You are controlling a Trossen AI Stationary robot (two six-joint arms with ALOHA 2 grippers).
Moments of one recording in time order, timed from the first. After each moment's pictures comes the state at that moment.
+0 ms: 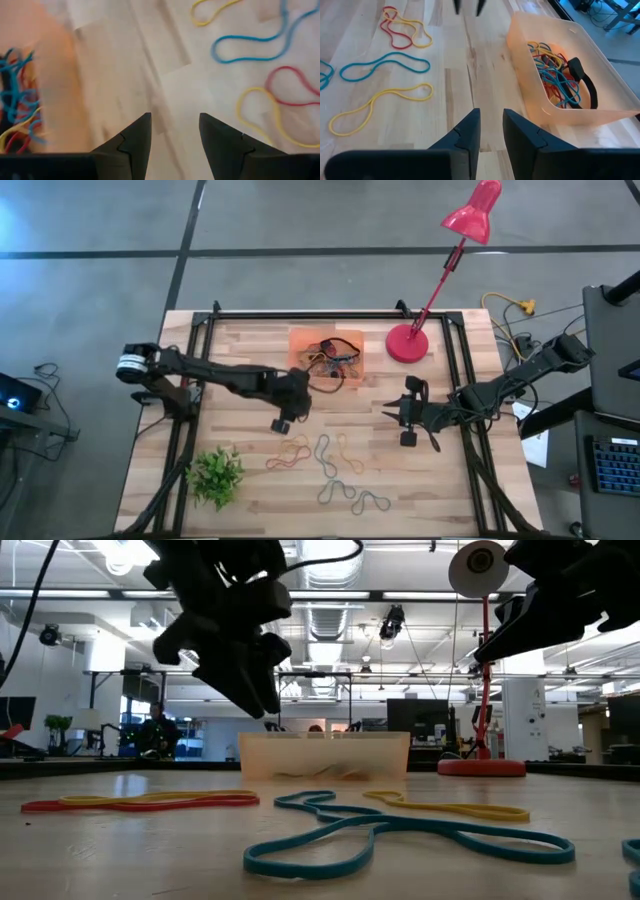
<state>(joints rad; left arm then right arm) -0.01 1.55 1.00 -0.41 0.01 0.37 0.43 1.01 0.49 -0.16 0.58 0.20</state>
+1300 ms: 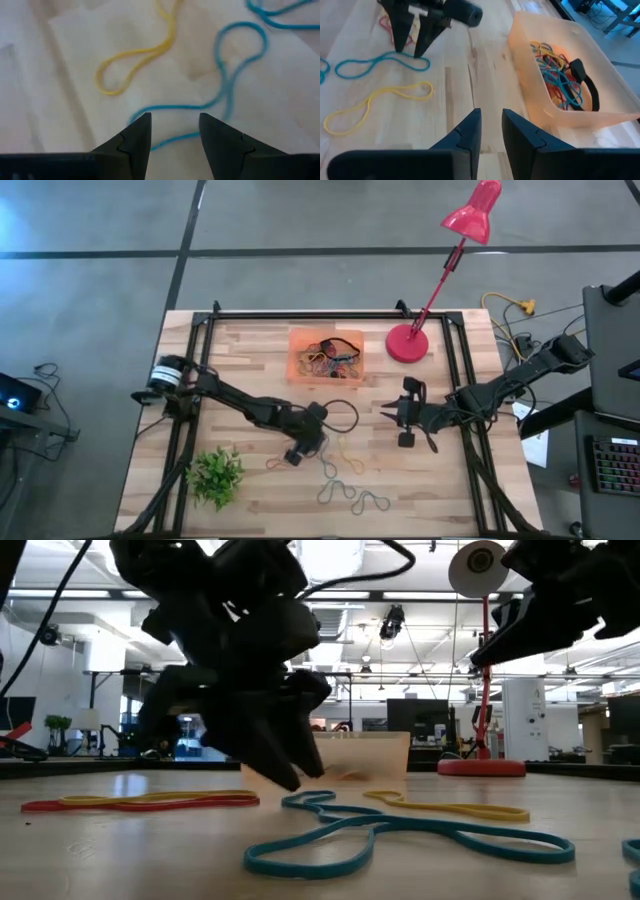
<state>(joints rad) -0.20 1.84 0.97 0.05 0.08 0.35 0.42 1.04 0.49 -0.12 0.58 0.18</state>
